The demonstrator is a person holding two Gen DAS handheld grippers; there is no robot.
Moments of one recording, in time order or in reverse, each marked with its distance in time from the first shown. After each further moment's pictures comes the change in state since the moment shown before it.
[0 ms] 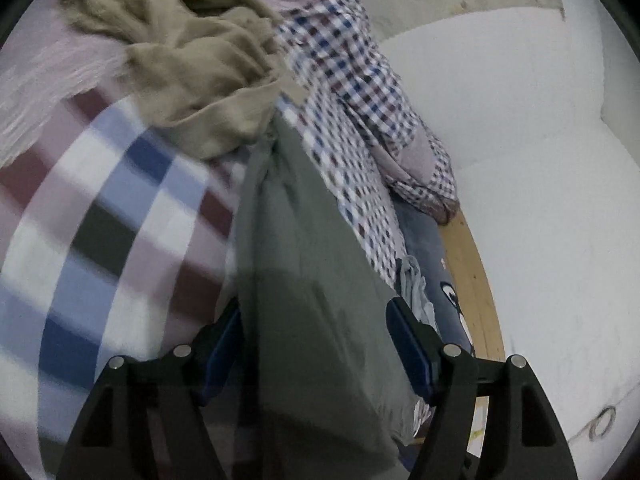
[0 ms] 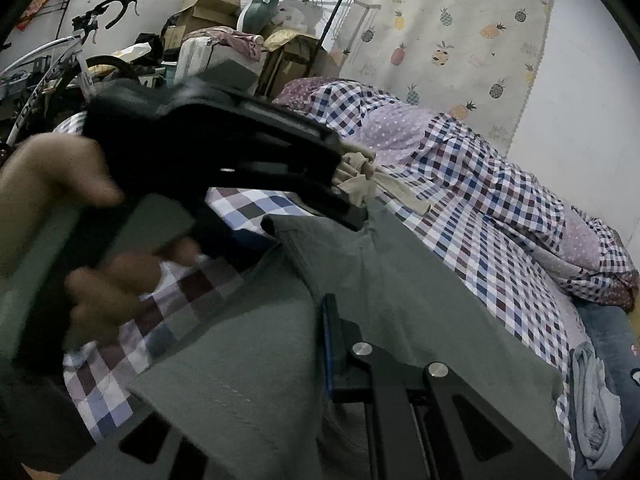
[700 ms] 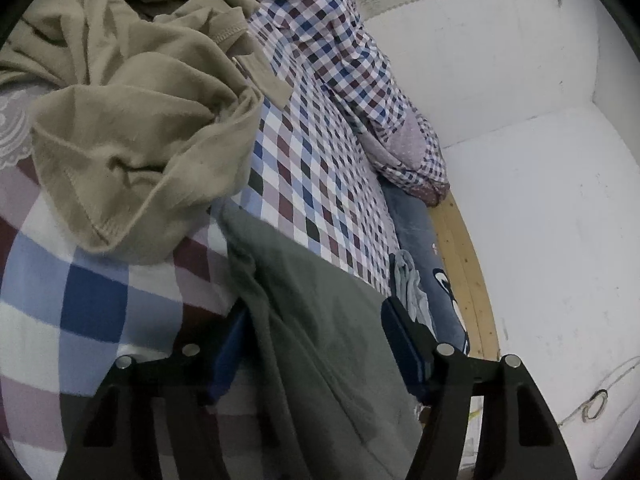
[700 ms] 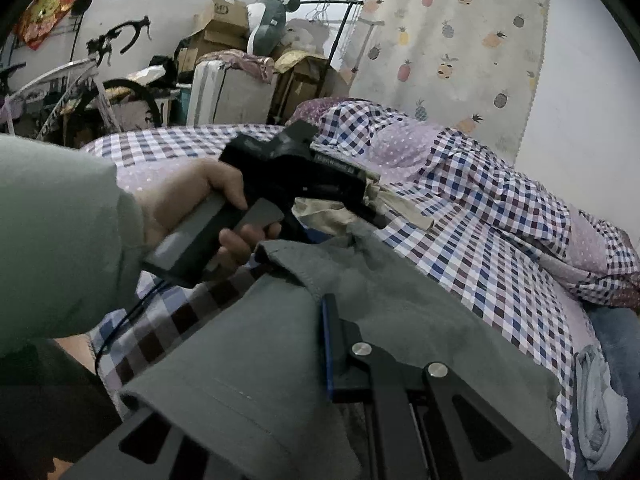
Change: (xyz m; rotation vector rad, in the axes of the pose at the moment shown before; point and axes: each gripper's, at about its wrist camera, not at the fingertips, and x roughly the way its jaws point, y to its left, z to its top) left arm 0.032 0.010 0.068 0.030 0.086 -0.050; right arm -0.052 -0.014 0.004 0.031 -0.067 0.071
